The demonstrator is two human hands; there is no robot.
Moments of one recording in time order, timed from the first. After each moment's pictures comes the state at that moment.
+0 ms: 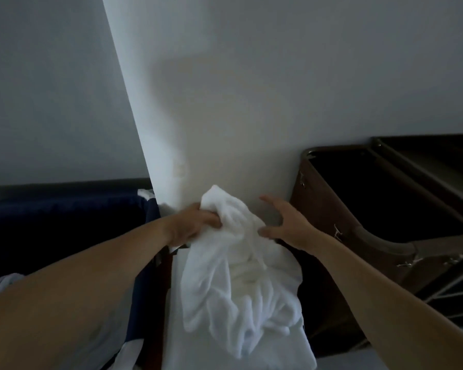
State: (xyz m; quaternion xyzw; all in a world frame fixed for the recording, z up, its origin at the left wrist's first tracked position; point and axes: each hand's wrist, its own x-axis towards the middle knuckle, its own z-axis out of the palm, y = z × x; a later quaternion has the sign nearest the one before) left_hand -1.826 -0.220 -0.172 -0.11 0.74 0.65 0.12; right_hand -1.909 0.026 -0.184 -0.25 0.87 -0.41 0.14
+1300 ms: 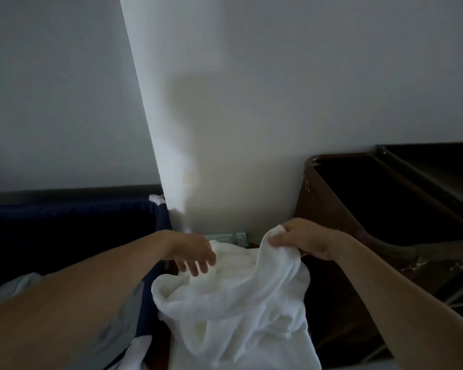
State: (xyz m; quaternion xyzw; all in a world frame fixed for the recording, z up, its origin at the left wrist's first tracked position) left_hand -1.808 -0.237 -0.200 -0.11 0.86 0.33 0.37; right_hand -1.902 0.047 -0.176 -0.19 0.81 -0.43 0.35
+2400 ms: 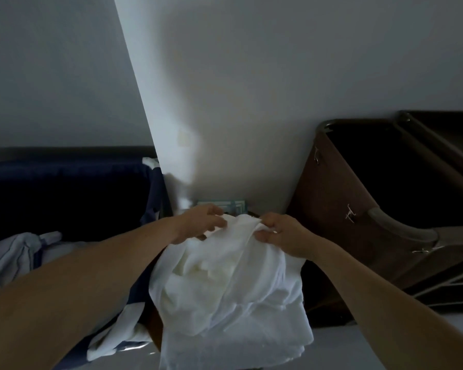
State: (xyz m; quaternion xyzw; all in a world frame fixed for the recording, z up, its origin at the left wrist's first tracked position) left_hand -1.818 -0.208 -0.234 -0.16 0.81 0.53 0.20; right_hand -1.891 0.027 -0.241 -0.30 0.87 -0.32 0.23
